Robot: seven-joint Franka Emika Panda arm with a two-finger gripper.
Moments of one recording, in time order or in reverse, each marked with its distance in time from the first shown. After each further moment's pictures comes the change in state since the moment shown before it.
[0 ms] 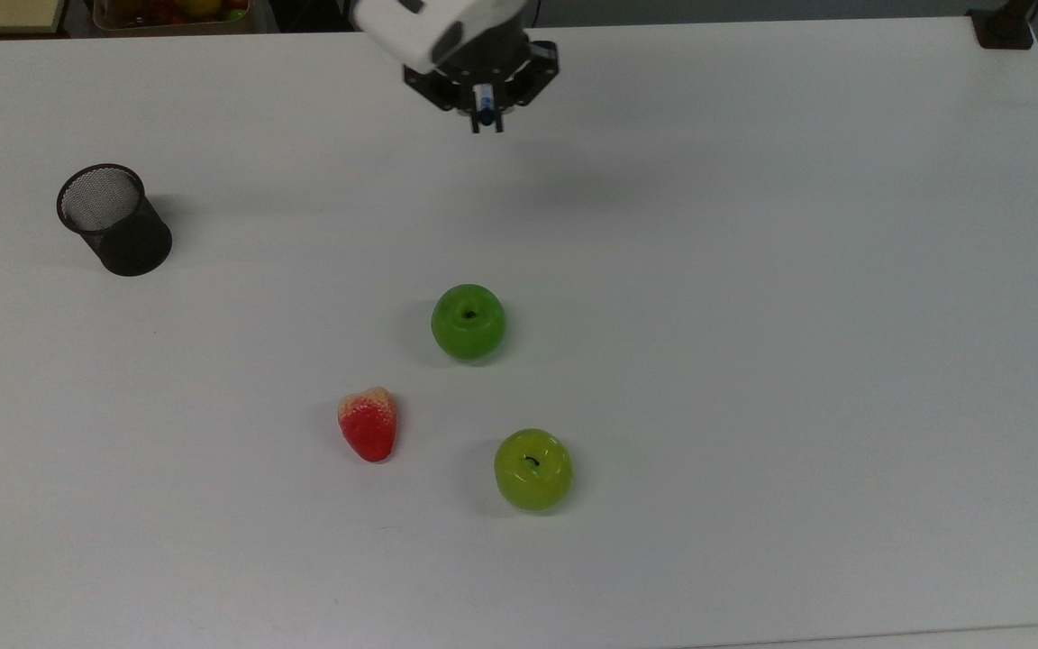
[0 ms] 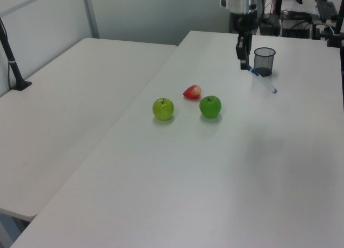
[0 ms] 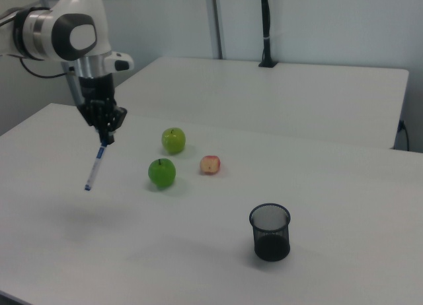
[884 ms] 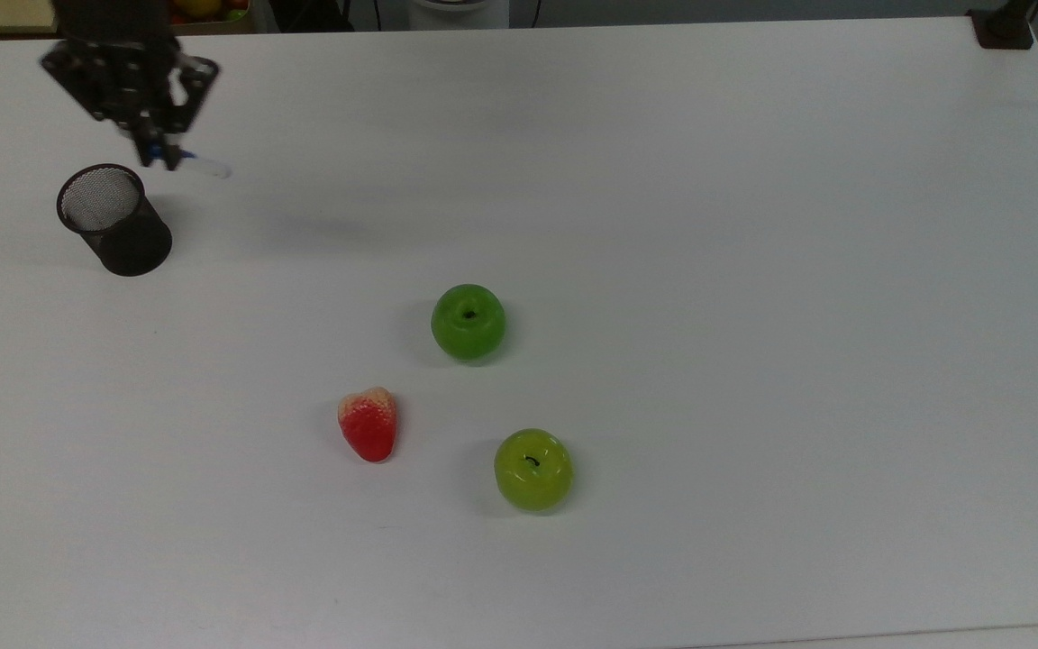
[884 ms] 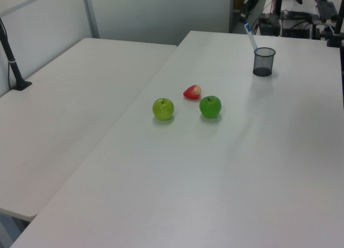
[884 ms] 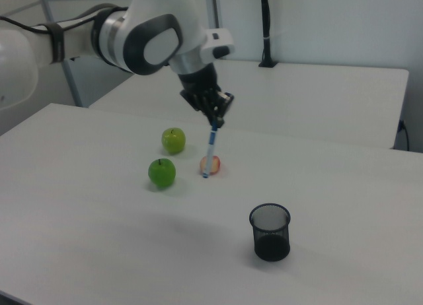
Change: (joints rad) arm -0.401 0.008 -0.006 0.023 0.000 0.385 -0.208
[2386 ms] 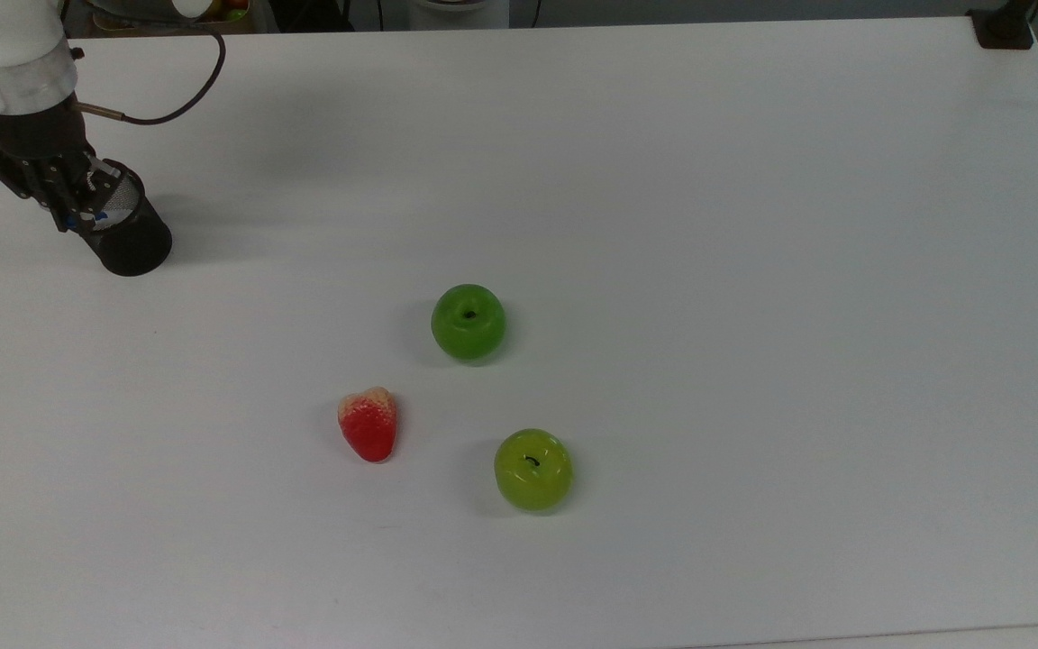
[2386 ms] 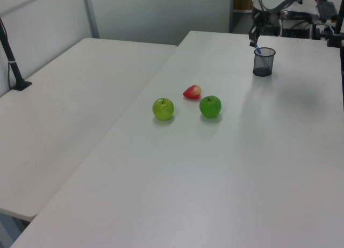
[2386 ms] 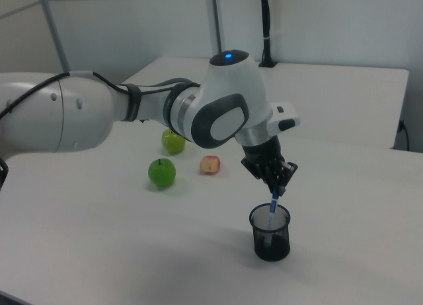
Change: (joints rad) arm -0.165 0.205 -0.014 -0.041 -0.094 0.194 -0.111
